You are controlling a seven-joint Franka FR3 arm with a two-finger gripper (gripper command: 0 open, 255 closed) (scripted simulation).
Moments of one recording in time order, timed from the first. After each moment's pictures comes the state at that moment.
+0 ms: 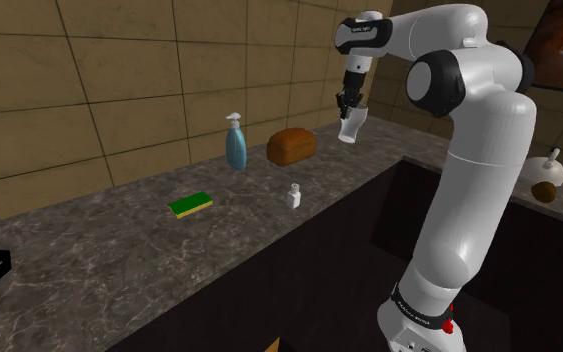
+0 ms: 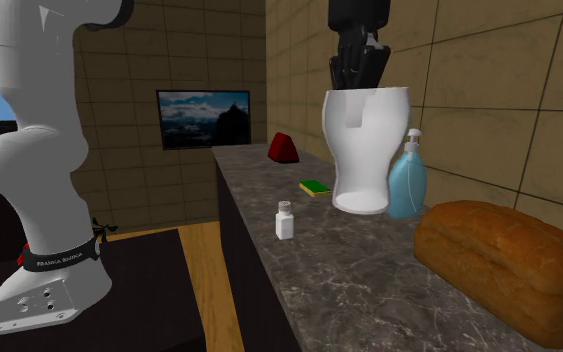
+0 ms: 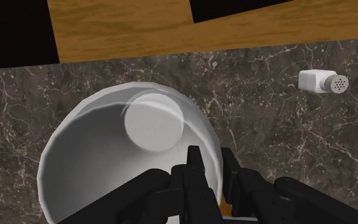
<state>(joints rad) -0.16 0.15 -0.61 -1.52 0.12 1.65 -0.48</state>
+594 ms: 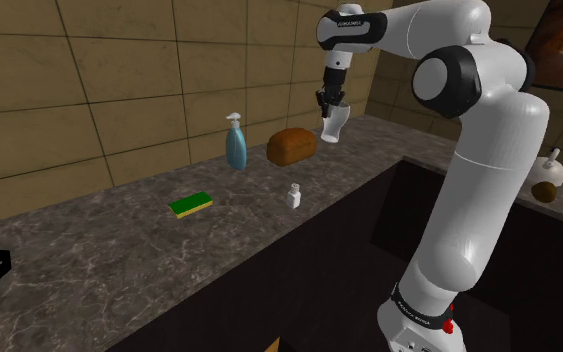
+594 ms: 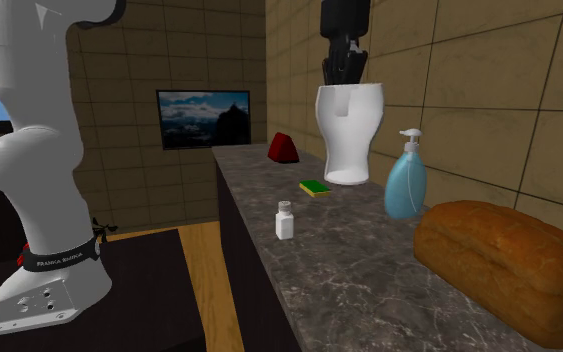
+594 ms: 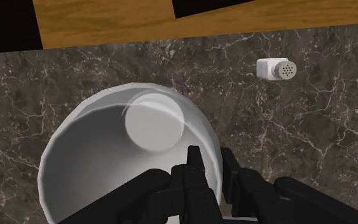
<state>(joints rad) -0.05 0.10 -0.54 -1.56 0.08 1.64 -0.30</state>
